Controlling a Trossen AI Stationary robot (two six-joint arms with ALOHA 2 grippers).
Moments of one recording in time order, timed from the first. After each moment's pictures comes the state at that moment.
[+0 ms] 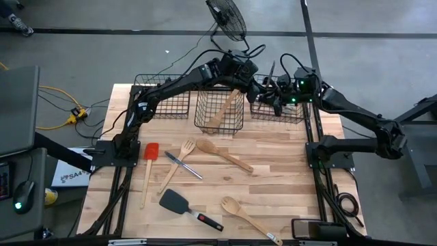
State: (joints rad) left arm 0.37 2.18 2.36 -0.52 0.35 -0.36; right arm -0.66 1.03 0.92 -0.31 -0.45 0.22
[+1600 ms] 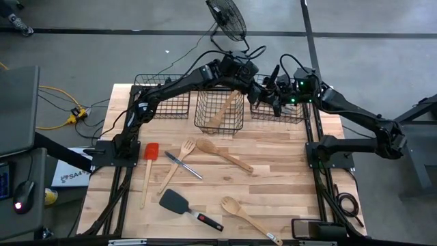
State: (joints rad) left arm 0.37 2.18 2.36 -0.52 0.34 -0.38; right arm -0.66 1.03 0.91 -0.30 -0.43 0.22
